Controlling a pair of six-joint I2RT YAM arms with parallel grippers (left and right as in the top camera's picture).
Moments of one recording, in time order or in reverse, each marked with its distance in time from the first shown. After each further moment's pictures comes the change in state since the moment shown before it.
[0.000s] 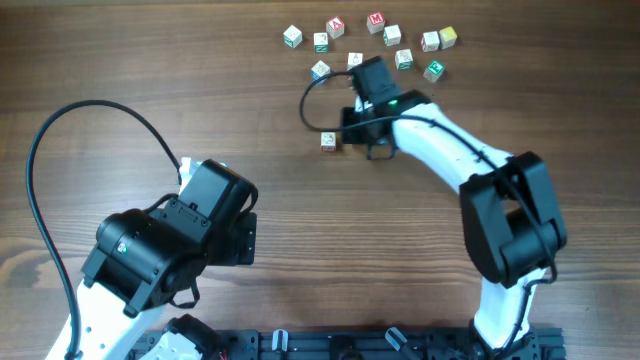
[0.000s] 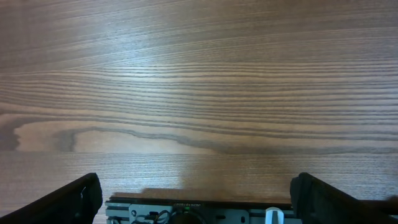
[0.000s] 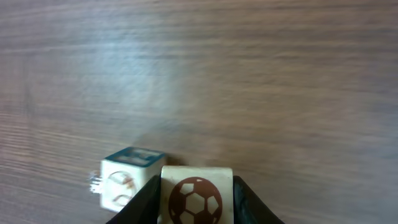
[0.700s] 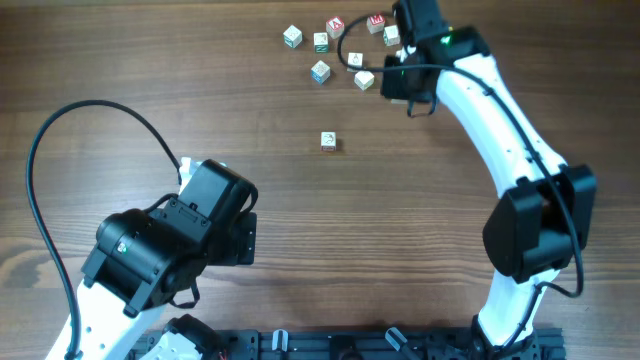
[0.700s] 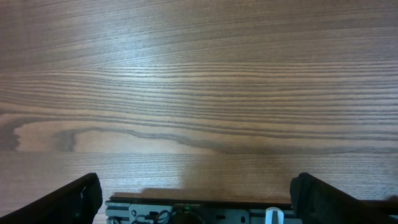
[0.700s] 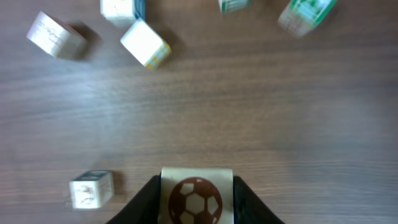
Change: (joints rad) left arm 0.000 0.000 0.000 0.001 0.000 0.000; right arm -0.152 -0.018 0.335 -0.414 0.118 -0.049
